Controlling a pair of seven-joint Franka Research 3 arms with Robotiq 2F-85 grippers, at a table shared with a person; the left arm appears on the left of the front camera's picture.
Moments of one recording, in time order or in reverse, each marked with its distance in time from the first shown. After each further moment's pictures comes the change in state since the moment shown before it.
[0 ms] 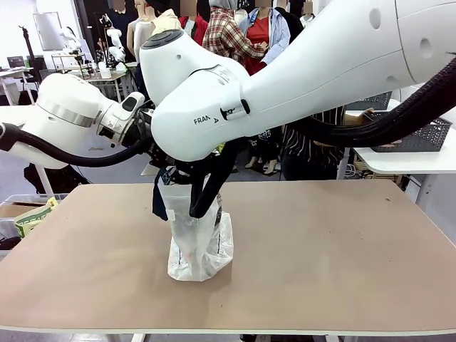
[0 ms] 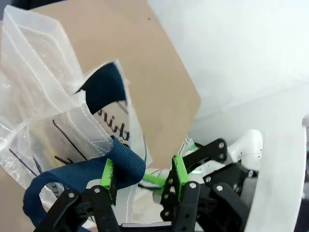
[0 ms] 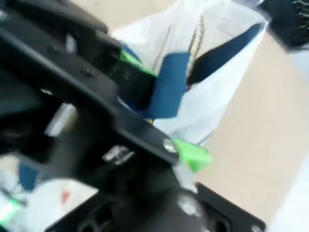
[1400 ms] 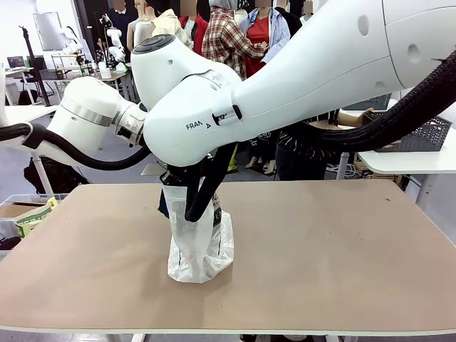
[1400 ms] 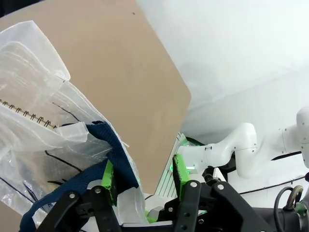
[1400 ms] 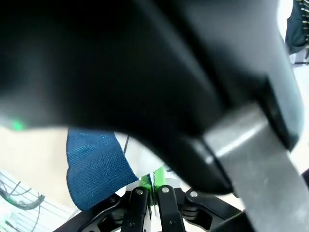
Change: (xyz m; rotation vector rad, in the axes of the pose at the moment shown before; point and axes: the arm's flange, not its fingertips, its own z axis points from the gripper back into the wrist) left arm 0.025 0.004 -0.033 -0.077 0.055 -0.020; right arm 0.002 0.011 -0.003 0.009 -0.006 0.073
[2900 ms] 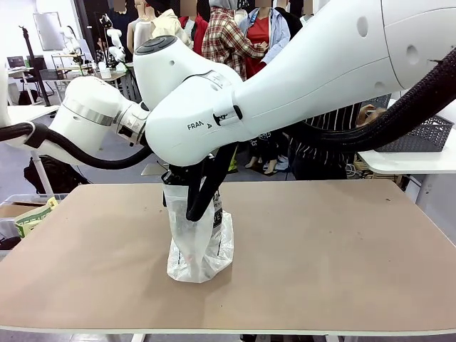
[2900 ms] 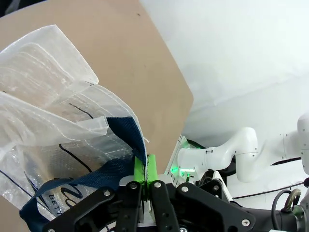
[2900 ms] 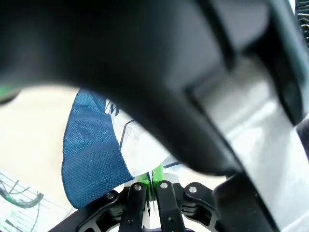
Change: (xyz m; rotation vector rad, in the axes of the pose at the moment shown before) left arm 0.003 0.002 0.002 0.017 -0.005 0.023; right arm 0.001 -0.003 -0.003 -0.002 0.003 -0.008
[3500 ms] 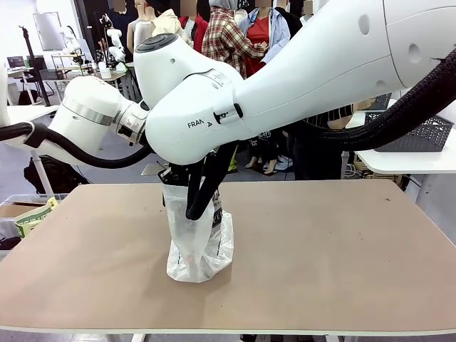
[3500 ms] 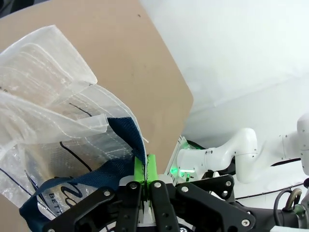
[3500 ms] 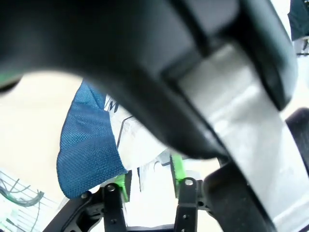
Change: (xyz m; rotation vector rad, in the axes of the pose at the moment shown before) left arm 0.000 0.000 0.002 0.000 -0.004 0.002; right arm 0.000 -0.001 0.003 0.004 -0.005 -0.008
